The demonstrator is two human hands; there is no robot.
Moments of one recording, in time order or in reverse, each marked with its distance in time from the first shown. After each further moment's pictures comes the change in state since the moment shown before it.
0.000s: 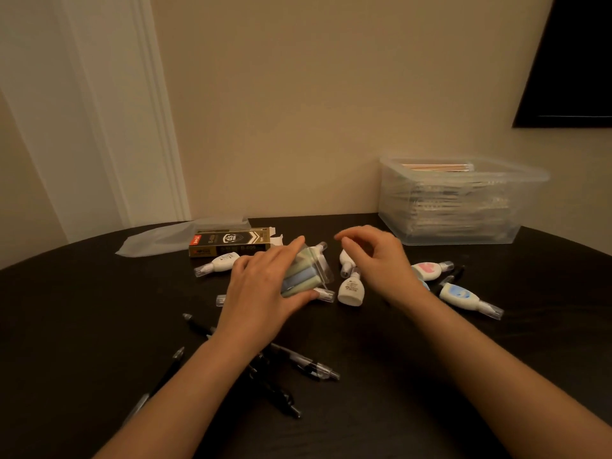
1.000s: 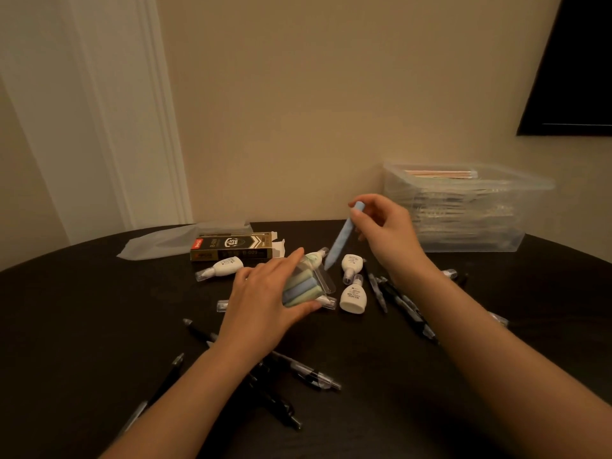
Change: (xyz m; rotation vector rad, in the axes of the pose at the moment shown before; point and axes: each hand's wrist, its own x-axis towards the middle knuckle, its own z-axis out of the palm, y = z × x) left_hand -0.001 -0.003 0.003 -0.053 -0.054 -0.054; right_hand 0.027 -0.023 -0.013 0.283 0.140 0.049
